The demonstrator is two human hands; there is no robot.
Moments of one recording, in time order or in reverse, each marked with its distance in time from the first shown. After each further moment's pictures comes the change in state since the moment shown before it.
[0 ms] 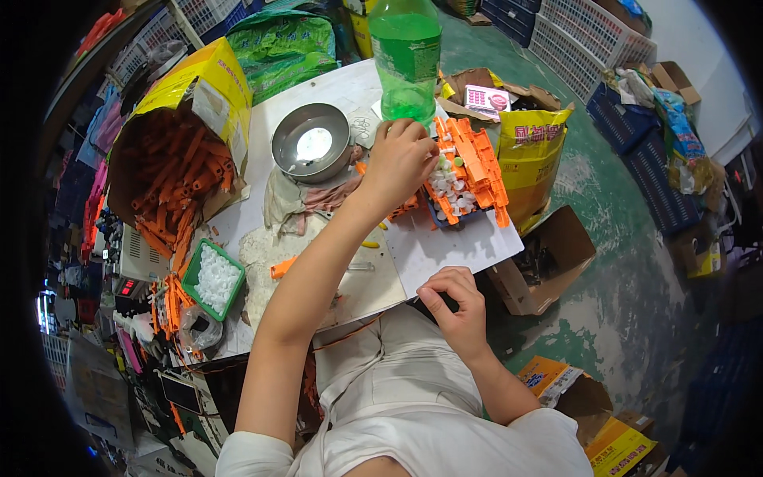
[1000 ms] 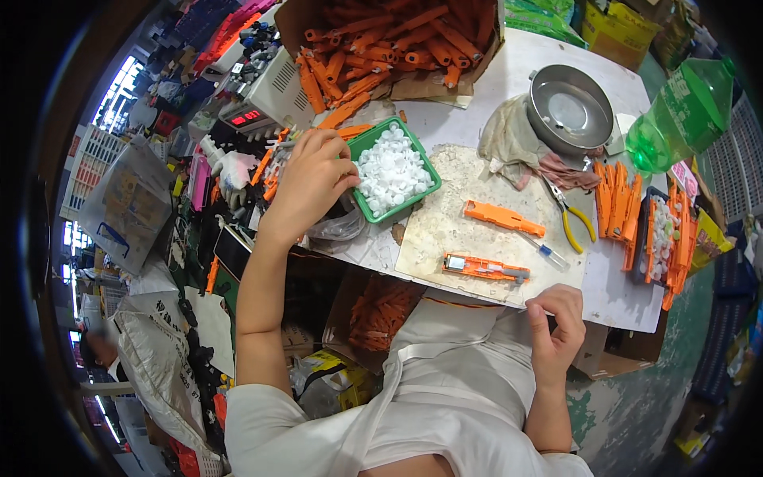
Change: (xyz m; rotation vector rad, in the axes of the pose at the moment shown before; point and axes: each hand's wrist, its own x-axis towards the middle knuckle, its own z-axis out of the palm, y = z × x) left_hand -0.266 -0.078 -0.308 0.413 -0.390 -0.558; right_hand -0.010 -0.042 0.094 -0.023 -0.307 -0.079
